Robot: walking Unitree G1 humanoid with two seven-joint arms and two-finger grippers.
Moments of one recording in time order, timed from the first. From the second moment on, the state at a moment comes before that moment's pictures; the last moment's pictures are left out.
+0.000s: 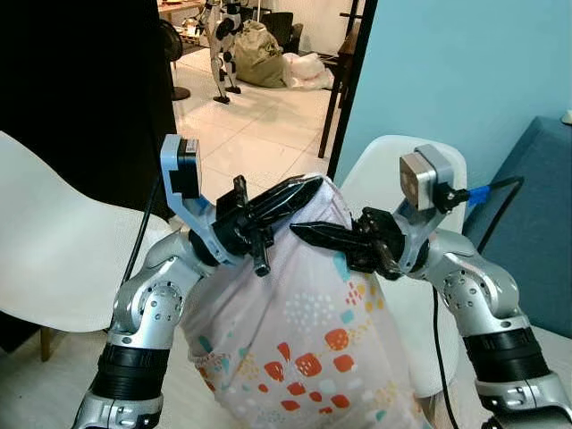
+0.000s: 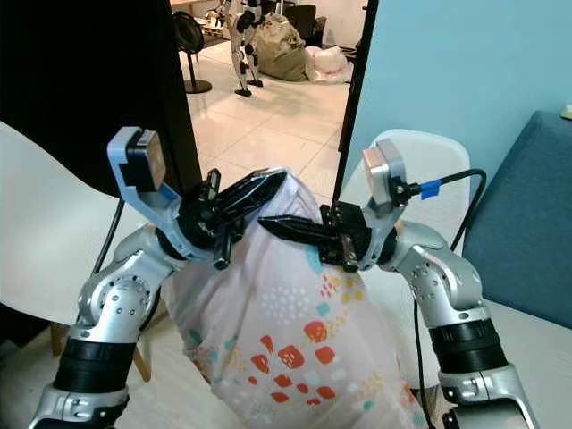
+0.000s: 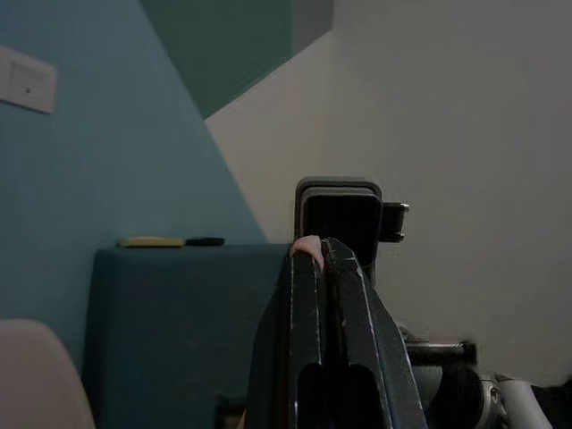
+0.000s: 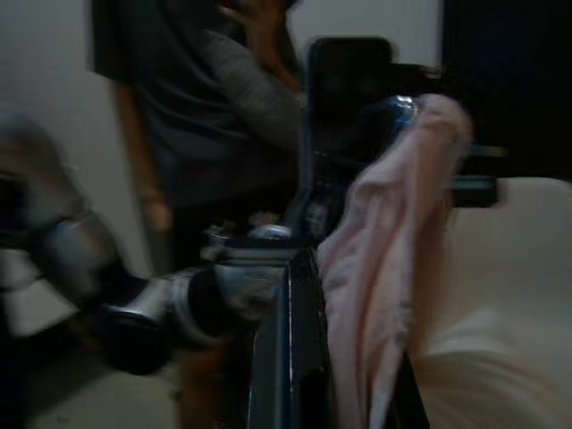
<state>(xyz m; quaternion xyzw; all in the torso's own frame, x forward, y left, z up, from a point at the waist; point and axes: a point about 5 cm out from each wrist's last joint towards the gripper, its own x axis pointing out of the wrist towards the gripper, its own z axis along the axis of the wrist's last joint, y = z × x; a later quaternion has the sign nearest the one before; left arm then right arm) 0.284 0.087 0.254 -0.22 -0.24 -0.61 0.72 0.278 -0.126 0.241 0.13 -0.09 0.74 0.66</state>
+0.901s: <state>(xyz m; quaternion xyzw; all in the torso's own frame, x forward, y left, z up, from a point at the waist) 0.281 0.083 0.260 -0.25 -0.27 -0.58 0.72 0.297 -0.109 0.269 0.40 -0.21 0.63 0.63</state>
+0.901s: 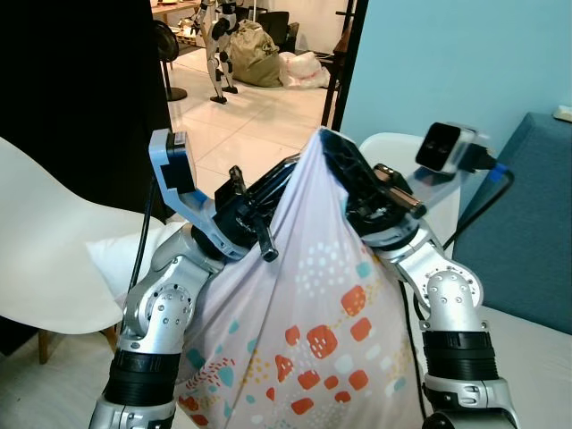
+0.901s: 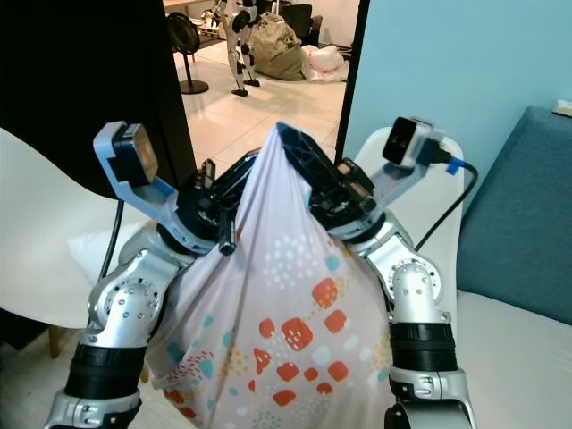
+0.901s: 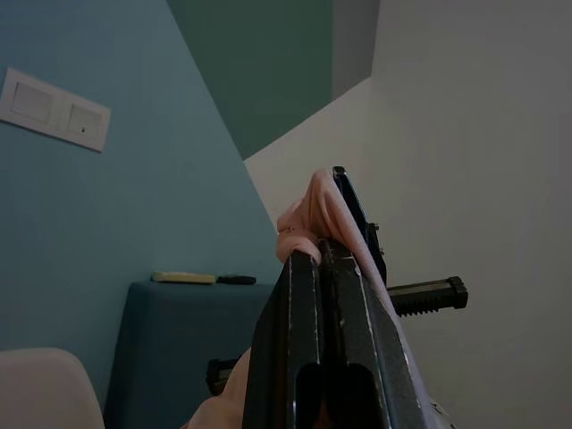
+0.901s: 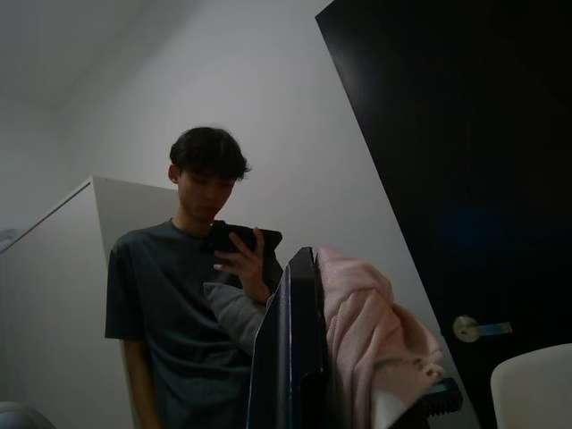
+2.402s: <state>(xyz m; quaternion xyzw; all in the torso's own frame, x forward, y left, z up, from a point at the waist) 0.284 0.200 0.214 0.05 -0.12 -0.46 0.88 0.253 -0.174 0.294 0.30 -0.23 0.71 0.60</state>
